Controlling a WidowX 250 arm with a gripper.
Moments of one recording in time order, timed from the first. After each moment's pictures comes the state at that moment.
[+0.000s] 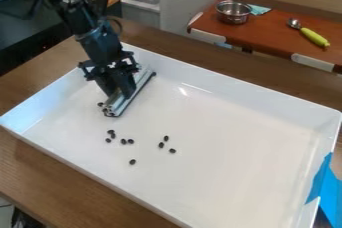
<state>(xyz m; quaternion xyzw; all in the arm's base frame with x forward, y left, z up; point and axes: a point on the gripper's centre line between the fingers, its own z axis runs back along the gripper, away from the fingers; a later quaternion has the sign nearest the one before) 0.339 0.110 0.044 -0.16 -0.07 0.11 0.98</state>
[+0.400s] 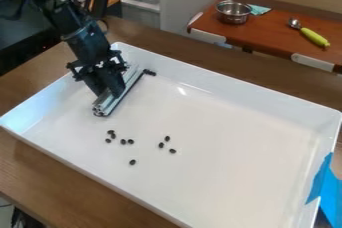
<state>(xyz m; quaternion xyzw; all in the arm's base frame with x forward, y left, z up) 0.333 0.110 0.047 -0.20 -0.07 0.11 0.97</state>
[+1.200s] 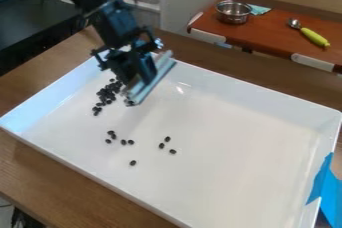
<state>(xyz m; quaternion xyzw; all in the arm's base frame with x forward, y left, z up) 0.328 0.031 0.104 -0.27 -0.07 0.08 0.96</state>
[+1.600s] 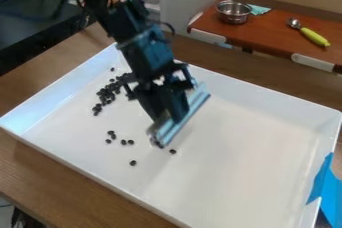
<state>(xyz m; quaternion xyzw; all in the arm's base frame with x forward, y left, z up) 0.296 -0.034 0.090 -0.26 -0.05 0.03 0.96</state>
